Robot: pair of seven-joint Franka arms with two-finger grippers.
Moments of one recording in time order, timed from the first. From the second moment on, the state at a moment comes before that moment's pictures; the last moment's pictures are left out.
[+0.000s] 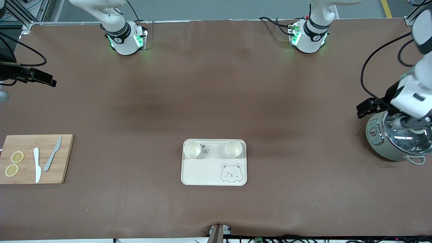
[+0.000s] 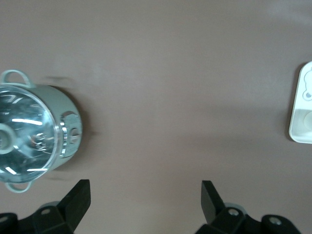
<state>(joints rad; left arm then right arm) -0.08 0.20 -0.04 -1.48 0.06 1.67 -0.17 -0.01 0.04 -0.04 -1.51 0.01 1.35 0.11</state>
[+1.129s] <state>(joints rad) -0.36 0.44 -0.04 -1.46 0.07 1.84 -0.54 -0.01 0.06 -0.04 -1.46 0.02 1.44 0.11</state>
